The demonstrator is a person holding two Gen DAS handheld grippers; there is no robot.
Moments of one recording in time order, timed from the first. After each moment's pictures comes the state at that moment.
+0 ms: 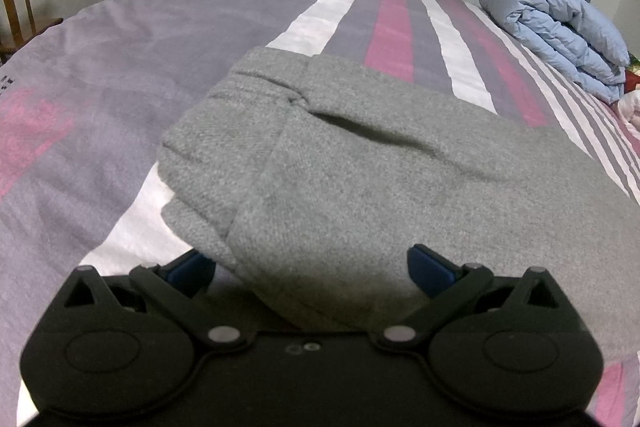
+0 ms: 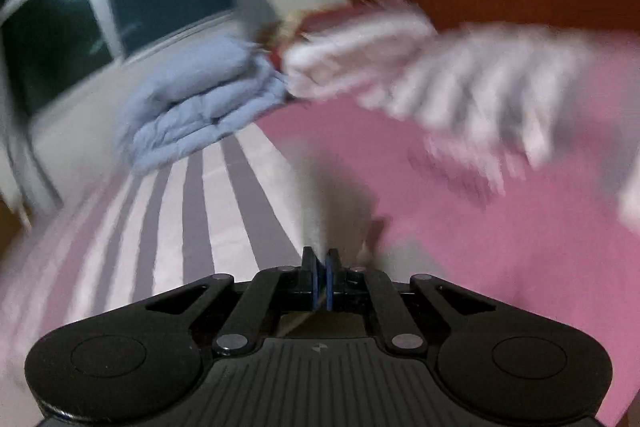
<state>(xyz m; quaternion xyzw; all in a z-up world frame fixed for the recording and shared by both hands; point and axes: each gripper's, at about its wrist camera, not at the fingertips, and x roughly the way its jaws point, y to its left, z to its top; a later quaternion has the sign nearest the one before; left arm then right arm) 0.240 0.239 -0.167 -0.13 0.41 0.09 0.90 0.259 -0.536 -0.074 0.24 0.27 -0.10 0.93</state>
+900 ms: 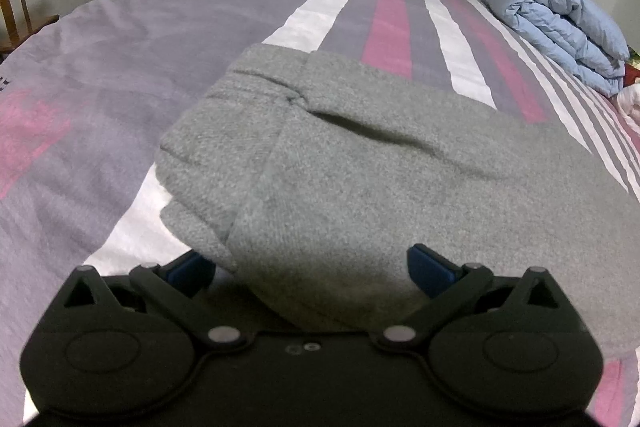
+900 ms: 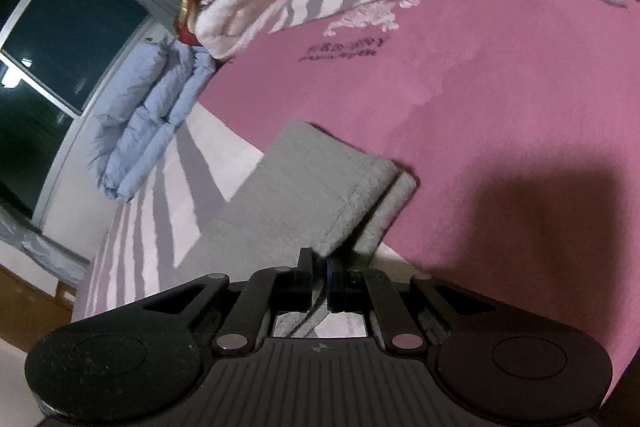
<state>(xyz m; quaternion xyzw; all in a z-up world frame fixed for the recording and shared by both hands) 0.245 0.241 -0.164 -0.13 0.42 0.08 0.89 0.218 -0.610 -0.141 0.43 0.31 -0.10 0.84</state>
